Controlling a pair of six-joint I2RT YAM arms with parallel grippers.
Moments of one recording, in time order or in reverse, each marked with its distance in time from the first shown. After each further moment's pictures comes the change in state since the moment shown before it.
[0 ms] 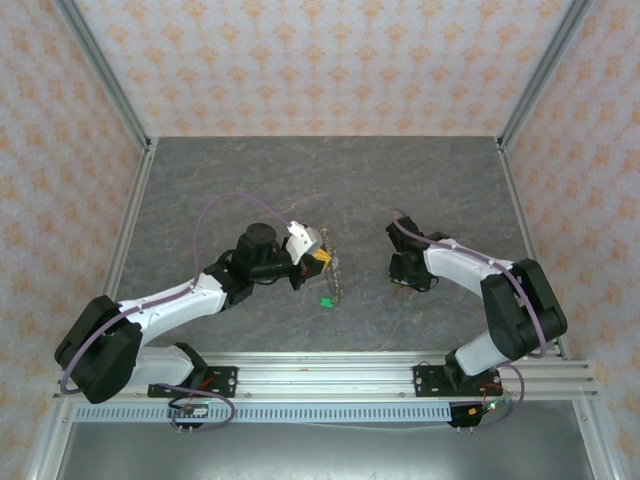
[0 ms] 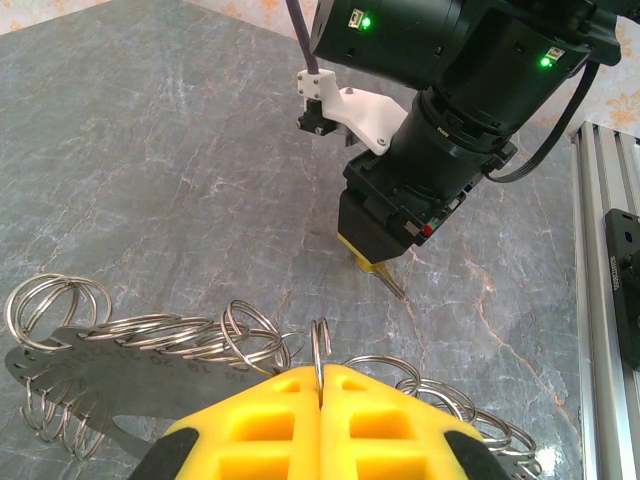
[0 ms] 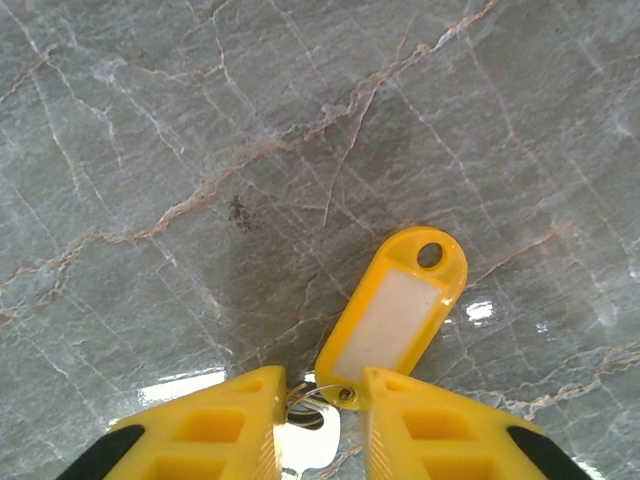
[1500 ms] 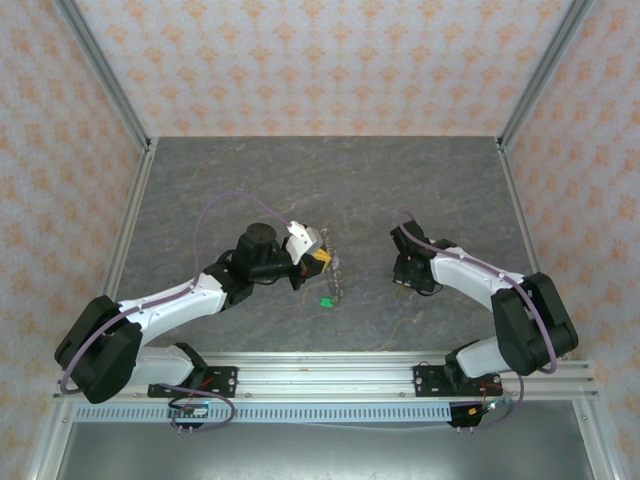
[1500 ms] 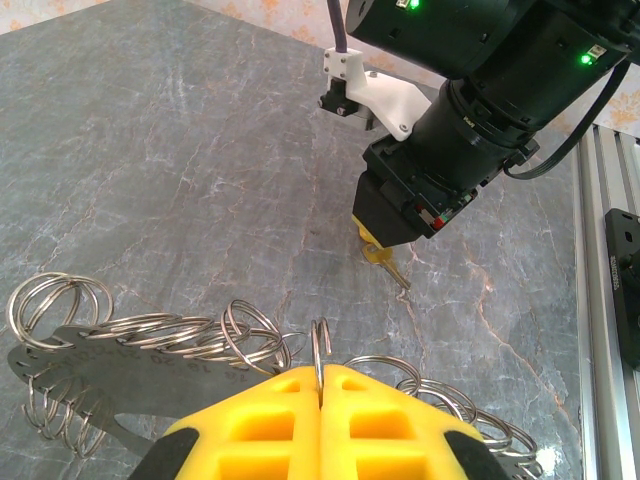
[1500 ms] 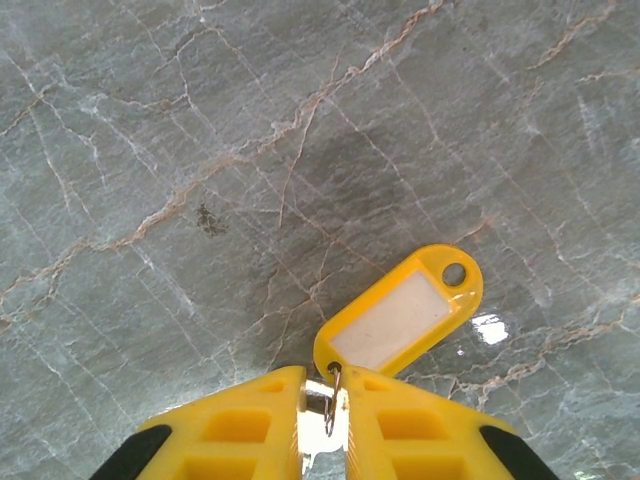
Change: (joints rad) left arm 0.000 0.000 0.000 -0.001 0.000 0.000; right arm 0.000 -0.092 -0.065 0.037 0.044 0.046
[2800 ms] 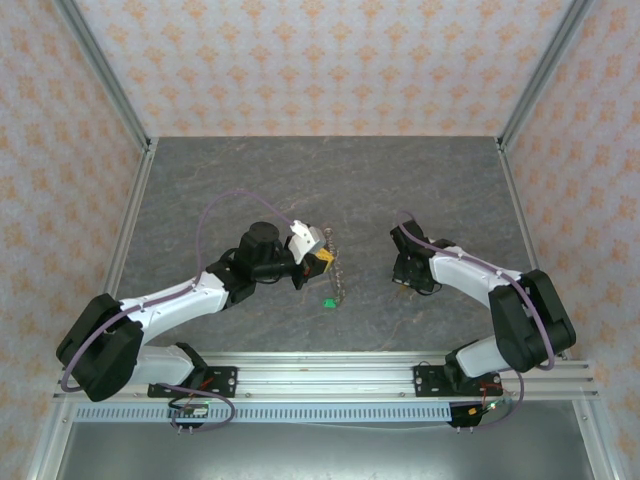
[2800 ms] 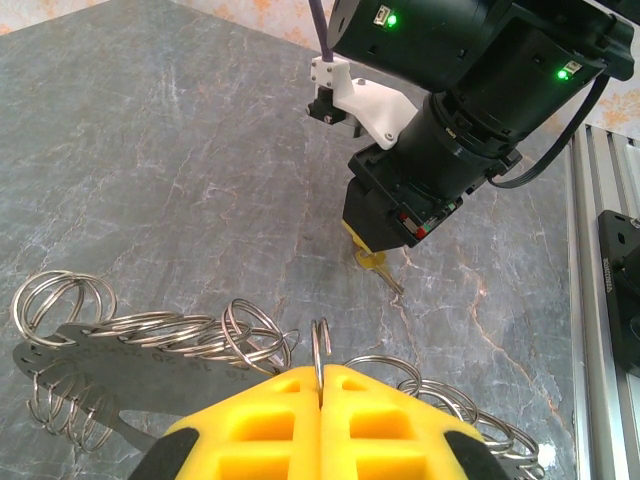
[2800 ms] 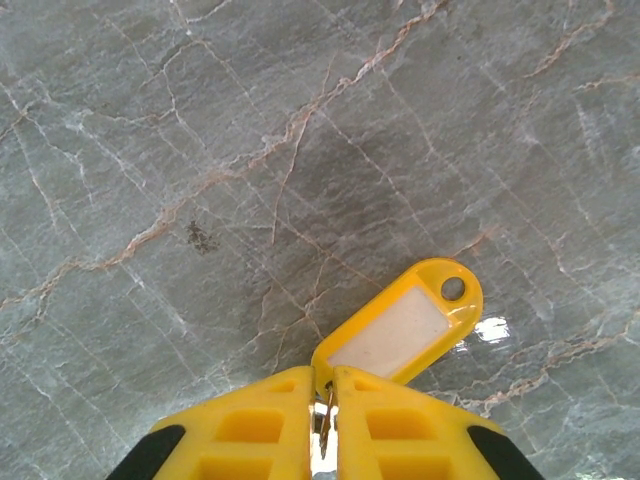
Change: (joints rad) left arm -0.013 0.013 0.023 -0.010 0.000 0.000; right arm -0.005 0.019 0.000 0.016 0.008 0.011
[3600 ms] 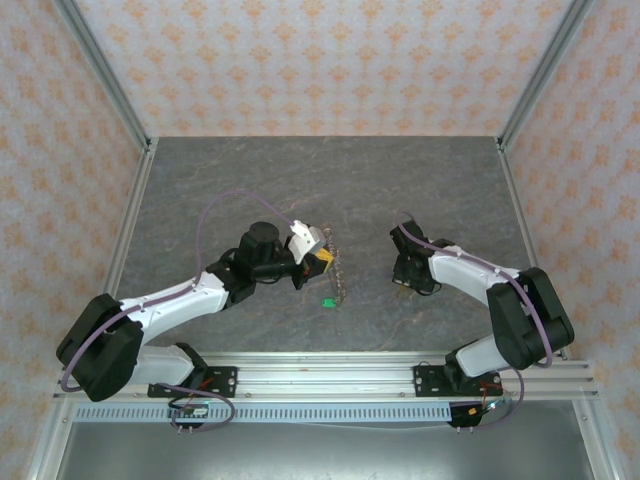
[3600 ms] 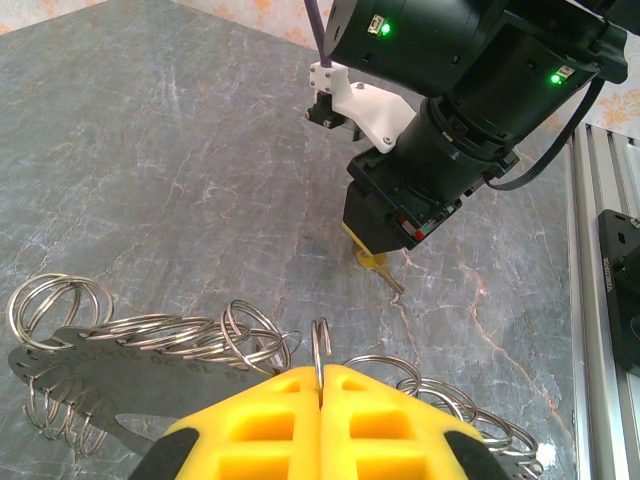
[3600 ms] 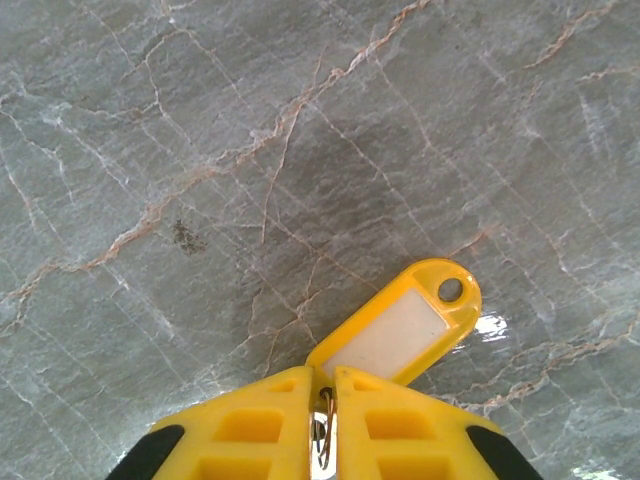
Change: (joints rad) left arm 0.000 0.000 0.000 -0.001 0.000 0.000; right arm -0.004 0.015 0.000 0.000 -0.003 0.000
